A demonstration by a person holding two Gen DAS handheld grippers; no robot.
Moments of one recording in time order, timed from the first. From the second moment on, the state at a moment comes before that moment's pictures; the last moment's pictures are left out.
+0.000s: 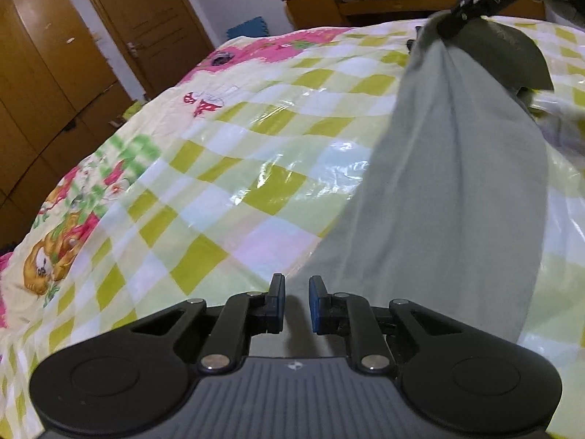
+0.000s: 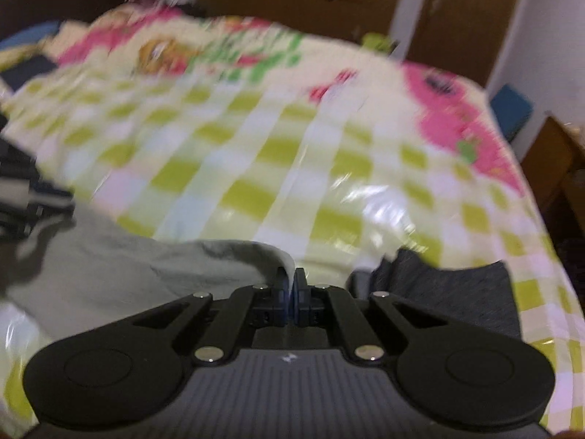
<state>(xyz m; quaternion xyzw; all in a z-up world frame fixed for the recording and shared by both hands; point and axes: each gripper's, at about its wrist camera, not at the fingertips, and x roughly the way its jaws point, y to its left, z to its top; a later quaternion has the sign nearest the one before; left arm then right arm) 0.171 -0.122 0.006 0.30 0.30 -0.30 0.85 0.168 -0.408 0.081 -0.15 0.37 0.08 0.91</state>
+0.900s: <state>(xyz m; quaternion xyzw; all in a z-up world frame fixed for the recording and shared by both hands) 0.140 -0.139 -0.007 0.35 0.33 -0.27 0.84 0.095 -0.491 0.042 0.16 0.30 -0.02 0.94</state>
